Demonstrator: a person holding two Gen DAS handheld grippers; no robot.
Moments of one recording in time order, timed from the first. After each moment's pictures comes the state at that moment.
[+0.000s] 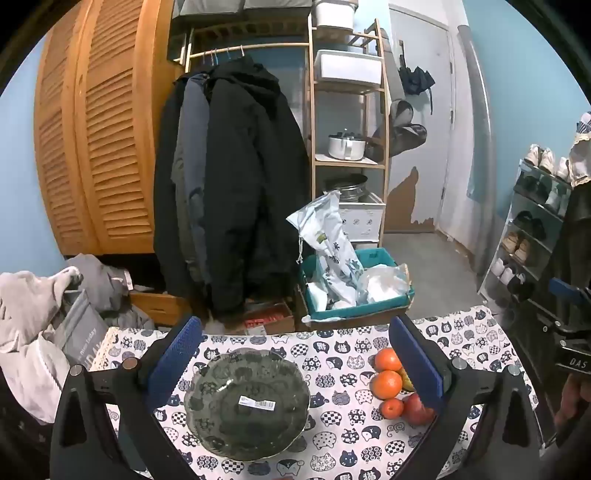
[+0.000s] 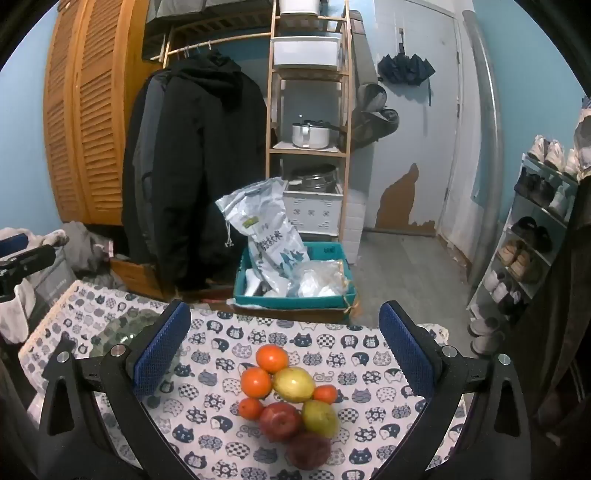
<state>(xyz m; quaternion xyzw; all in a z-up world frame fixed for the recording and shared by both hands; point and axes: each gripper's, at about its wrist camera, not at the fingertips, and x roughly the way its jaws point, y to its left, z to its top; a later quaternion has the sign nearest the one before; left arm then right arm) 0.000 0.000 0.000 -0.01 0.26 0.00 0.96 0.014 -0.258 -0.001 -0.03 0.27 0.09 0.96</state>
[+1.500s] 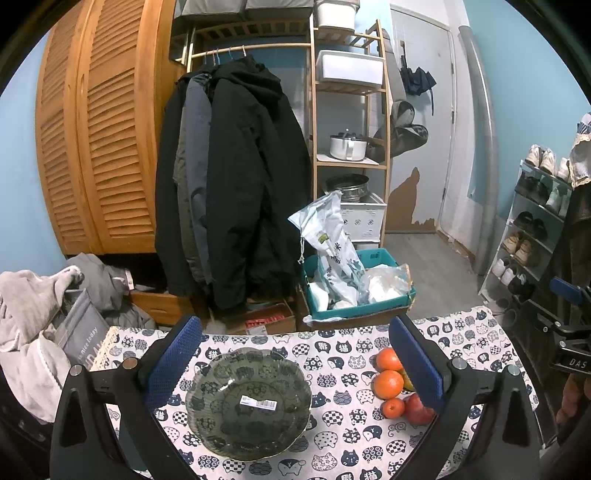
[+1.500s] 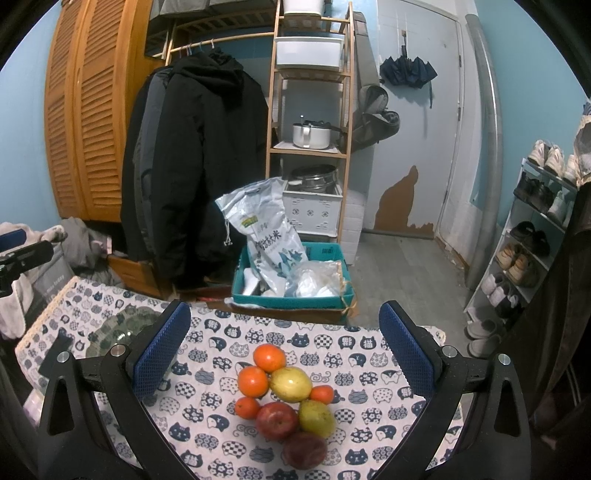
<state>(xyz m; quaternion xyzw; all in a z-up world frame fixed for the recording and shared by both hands) -0.004 -0.003 -0.004 0.00 0.26 0.01 0.97 0.014 -0.256 -0.001 -0.04 0.27 0.08 0.96</state>
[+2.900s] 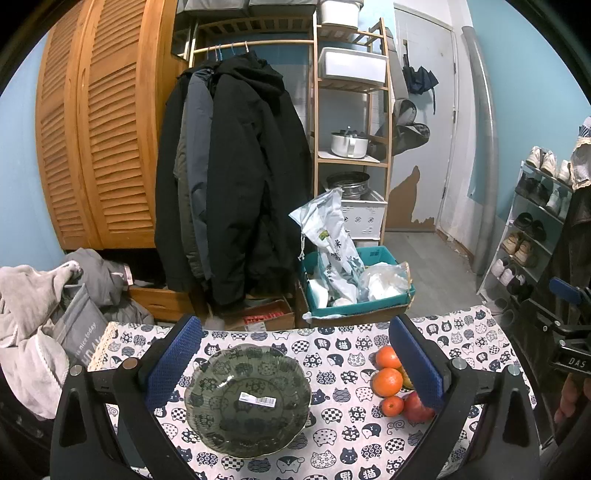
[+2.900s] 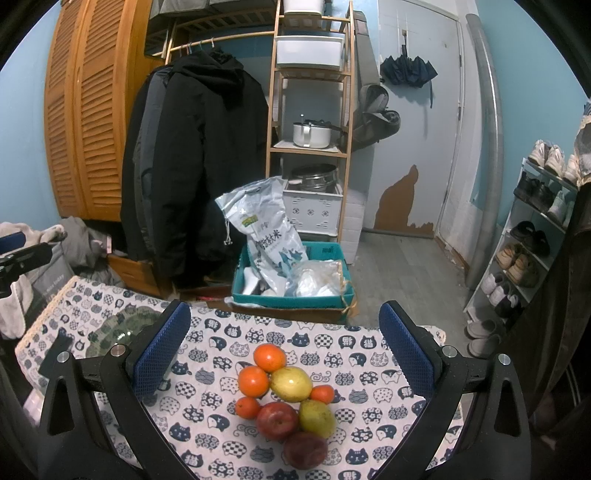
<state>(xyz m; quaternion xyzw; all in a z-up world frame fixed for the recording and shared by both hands) -0.010 -0.004 -0.006 -0.01 0.26 0.01 0.96 0.015 -0.254 0.000 -0.04 0.27 0.08 0.96</state>
